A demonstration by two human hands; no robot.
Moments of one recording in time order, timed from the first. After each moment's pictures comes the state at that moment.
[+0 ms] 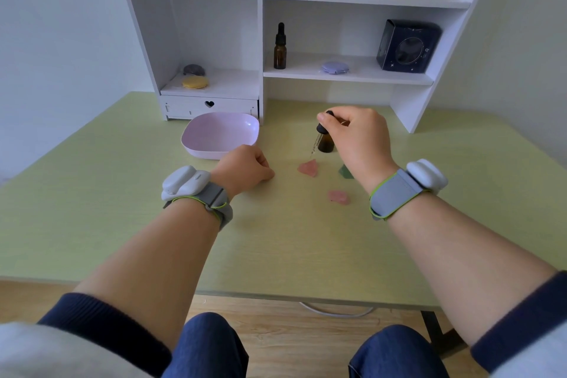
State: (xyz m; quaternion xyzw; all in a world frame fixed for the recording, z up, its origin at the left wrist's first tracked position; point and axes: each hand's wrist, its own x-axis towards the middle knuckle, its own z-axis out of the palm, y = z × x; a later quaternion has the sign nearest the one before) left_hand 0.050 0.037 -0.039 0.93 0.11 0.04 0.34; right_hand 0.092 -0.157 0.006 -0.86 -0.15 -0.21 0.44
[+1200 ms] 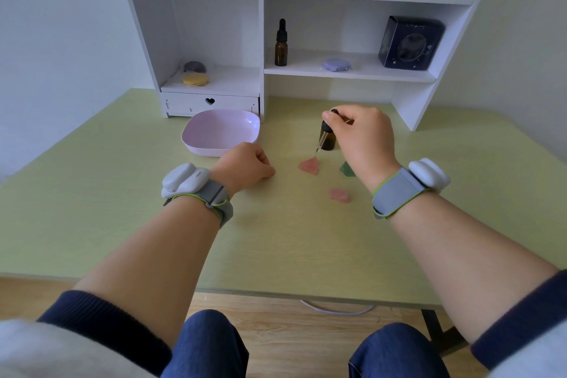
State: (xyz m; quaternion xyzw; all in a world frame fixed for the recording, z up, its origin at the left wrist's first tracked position) left_hand 0.050 0.036 -0.038 0.93 0.11 0.04 0.34; right_hand 0.096 -0.161 0.003 -0.86 -0.16 -0.23 0.42
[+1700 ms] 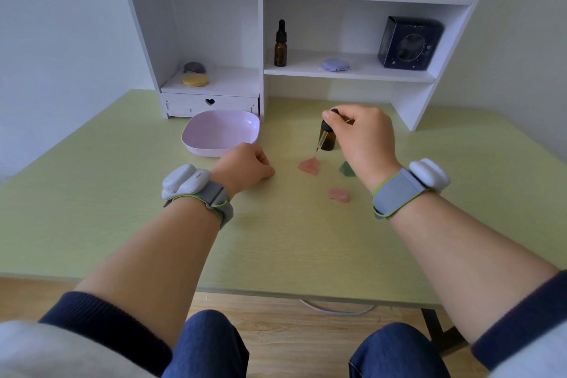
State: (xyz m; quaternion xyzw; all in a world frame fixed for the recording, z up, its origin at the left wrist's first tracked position) left_hand 0.050 0.037 -0.039 0.93 0.11 0.04 0.34; right_hand 0.093 -0.162 0.005 -0.86 -0.16 -0.23 0.42
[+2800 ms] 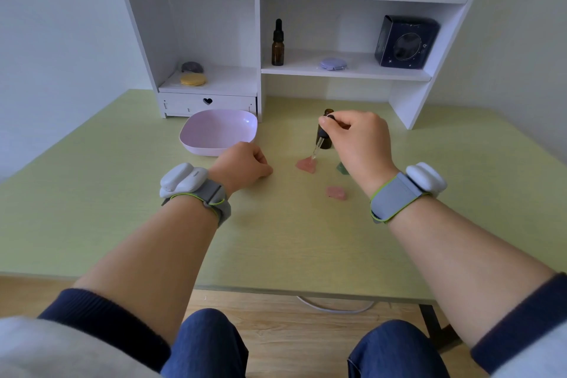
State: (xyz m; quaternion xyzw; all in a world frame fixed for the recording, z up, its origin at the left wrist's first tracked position) left_hand 0.050 0.037 -0.039 0.94 0.11 0.04 0.34; right_hand 0.086 -0.163 -0.001 -0.86 -0.16 -0.23 0.43
